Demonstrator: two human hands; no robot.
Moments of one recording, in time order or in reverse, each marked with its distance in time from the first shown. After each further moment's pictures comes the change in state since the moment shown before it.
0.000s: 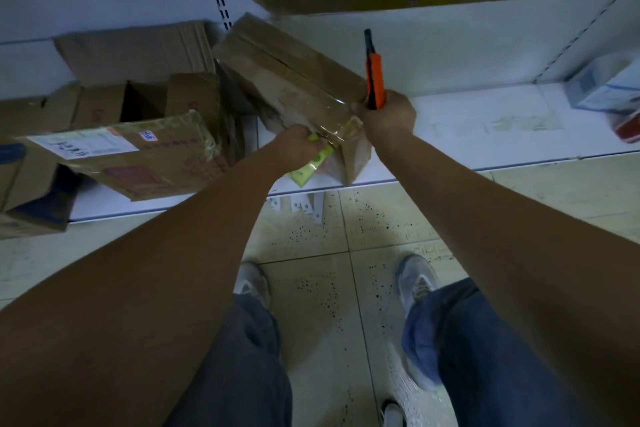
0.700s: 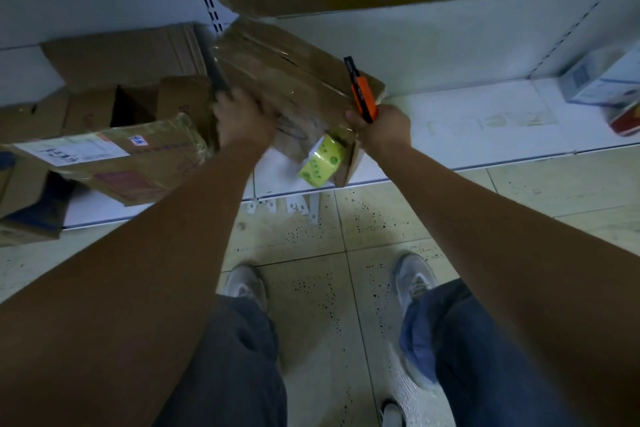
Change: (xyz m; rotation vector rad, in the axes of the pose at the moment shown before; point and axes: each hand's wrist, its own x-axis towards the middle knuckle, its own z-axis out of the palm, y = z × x) left_hand -0.005 0.005 -0.035 0.344 0.613 -0.038; right_hand 0.006 0.022 -0.005 -0.263 -0.086 -0.090
